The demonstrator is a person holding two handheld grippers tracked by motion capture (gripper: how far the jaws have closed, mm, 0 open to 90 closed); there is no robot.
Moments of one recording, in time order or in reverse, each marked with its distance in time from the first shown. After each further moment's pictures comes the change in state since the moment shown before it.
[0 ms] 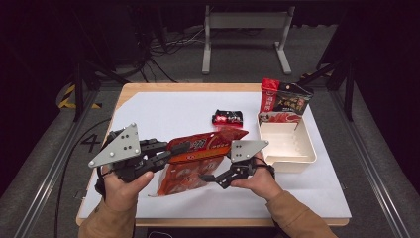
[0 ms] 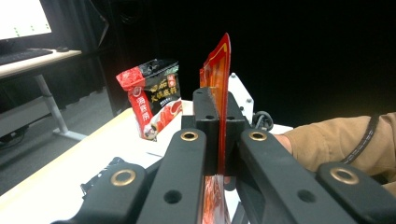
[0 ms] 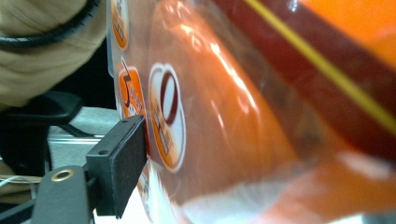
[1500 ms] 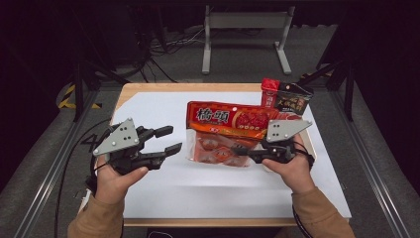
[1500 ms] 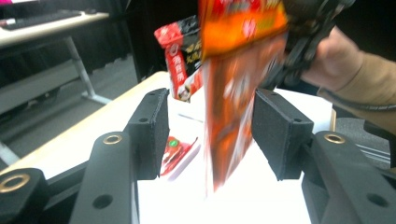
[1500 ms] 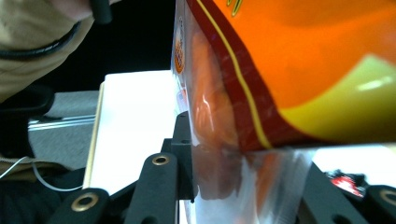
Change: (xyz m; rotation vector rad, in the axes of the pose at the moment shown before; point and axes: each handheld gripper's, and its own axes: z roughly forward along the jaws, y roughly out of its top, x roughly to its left) left arm 0.034 -0.024 -0.008 0.131 0.103 -0.048; right arm -0.008 0.055 -0.096 0.163 -0.194 0.066
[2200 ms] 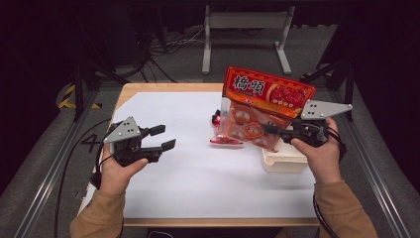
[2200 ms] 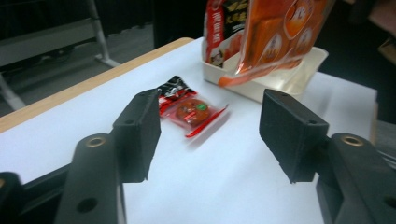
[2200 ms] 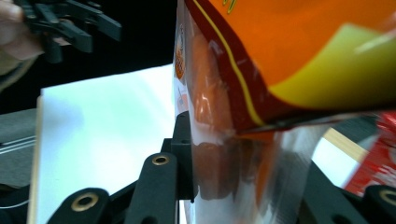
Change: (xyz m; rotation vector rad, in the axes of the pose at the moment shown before) left arm 0.037 -0.043 0.017 0.084 0.093 -0.114; right arm -0.039 0.003 -0.063 0.012 -0.221 0.103
